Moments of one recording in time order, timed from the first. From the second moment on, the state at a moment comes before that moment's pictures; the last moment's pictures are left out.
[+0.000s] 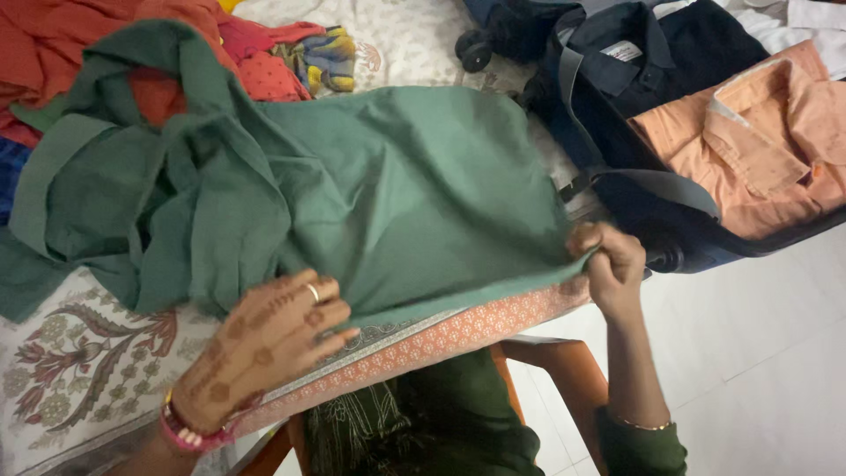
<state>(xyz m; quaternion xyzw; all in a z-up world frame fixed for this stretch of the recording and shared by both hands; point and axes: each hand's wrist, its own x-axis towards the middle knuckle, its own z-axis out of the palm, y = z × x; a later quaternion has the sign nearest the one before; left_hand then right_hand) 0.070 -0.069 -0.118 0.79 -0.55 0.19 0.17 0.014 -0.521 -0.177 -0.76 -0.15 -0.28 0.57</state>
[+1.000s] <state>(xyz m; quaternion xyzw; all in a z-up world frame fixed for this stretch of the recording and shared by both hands) 0.085 -0.093 -0.120 0.84 -0.49 0.26 0.00 0.025 -0.479 -0.110 -0.92 0.02 -0.33 0.20</state>
